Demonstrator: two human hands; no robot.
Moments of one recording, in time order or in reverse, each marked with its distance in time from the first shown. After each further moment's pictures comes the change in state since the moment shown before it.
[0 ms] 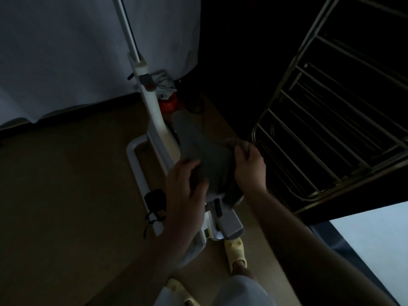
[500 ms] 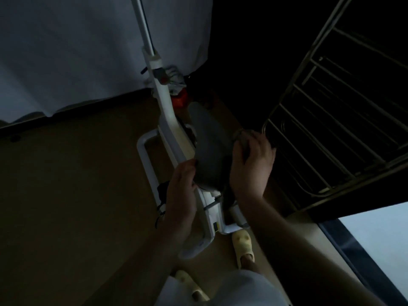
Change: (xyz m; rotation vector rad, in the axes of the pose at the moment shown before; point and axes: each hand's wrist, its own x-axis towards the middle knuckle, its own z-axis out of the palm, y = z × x) left_hand -0.006 -0.008 -0.031 -0.430 0.005 -0.371; right_hand -0.049 -0.010 0.033 -0.255 0.280 -0.332
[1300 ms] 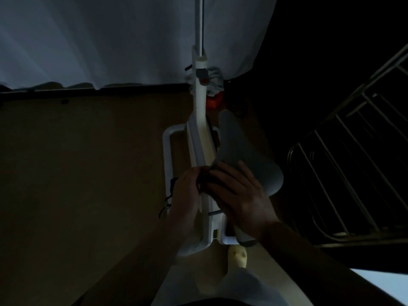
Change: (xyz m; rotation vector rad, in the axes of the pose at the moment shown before) left_hand 0.002 -0.001 0.003 -0.136 0.192 -0.107; right_hand 0.005 0.030 -0.009 -0.122 -0.472 -1.199
